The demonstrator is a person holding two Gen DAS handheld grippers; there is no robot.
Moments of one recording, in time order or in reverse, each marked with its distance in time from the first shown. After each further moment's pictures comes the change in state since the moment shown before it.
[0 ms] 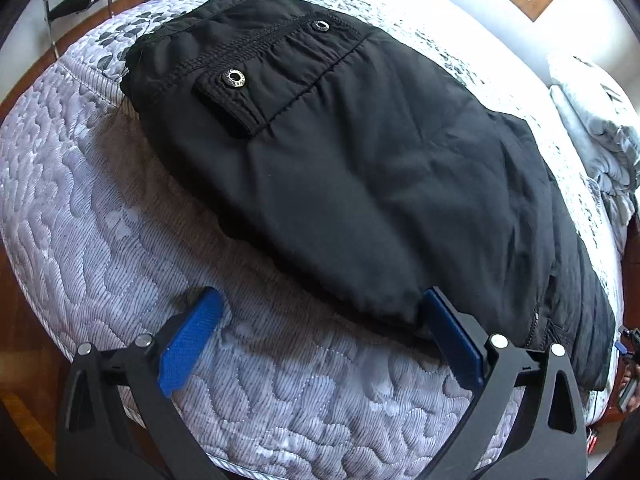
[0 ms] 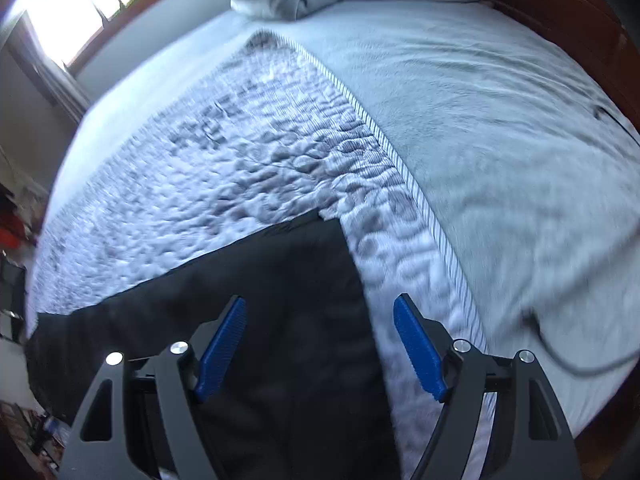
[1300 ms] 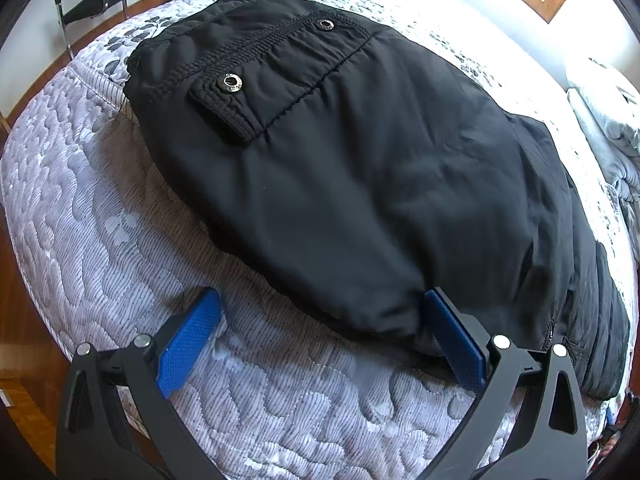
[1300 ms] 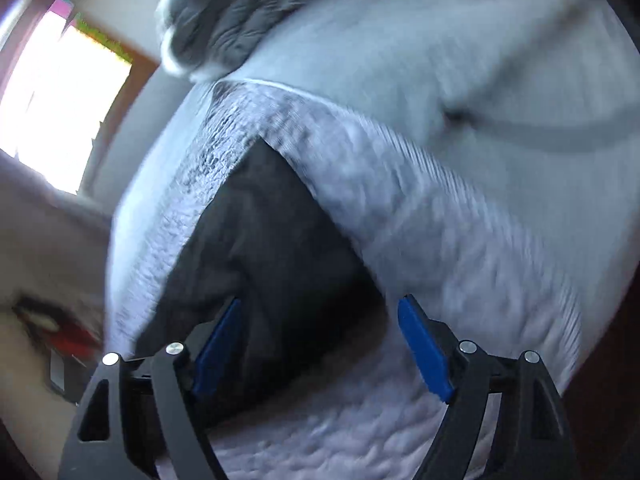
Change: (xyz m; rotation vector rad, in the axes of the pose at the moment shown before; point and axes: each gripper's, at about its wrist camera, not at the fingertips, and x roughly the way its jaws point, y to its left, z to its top) left arm 0.024 -0.021 0.014 -0.011 -0.028 0.064; right arm -0.026 -0.064 -0.169 0.571 -0.171 0.369
